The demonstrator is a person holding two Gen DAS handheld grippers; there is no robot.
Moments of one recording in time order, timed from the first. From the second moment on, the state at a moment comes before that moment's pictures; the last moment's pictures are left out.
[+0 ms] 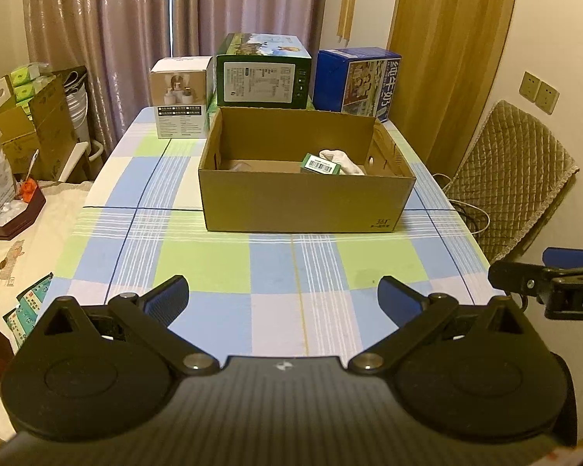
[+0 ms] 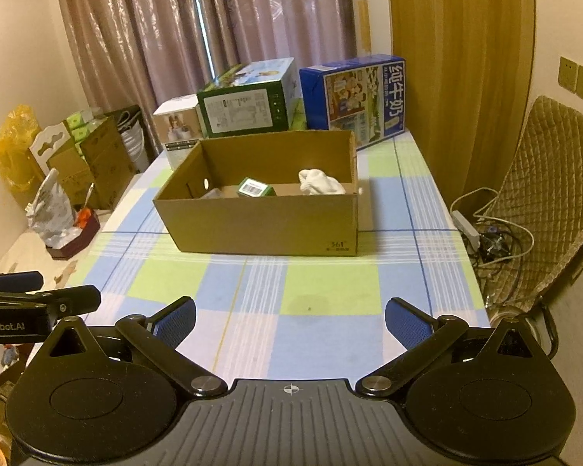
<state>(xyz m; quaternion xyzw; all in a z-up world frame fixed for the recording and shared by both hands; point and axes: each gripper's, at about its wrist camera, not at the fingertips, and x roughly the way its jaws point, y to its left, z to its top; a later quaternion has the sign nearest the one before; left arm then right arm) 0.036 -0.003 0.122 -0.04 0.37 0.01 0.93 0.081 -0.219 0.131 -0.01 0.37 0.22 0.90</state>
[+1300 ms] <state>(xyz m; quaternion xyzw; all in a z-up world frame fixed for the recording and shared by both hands) 0.042 -0.004 0.115 -0.05 0.38 0.01 0.92 0.084 -0.218 0.125 0.00 0.38 0.21 0.90</state>
